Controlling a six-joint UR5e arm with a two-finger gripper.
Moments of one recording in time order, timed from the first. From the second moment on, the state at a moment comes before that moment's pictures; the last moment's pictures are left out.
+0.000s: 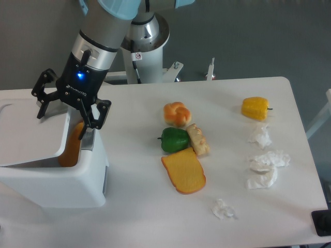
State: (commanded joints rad) arm 2.26 -1.65 -1.63 -0.97 0.95 0.39
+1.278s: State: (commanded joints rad) arm 2.30 -1.68 -1.64 -0.98 1.04 0.37
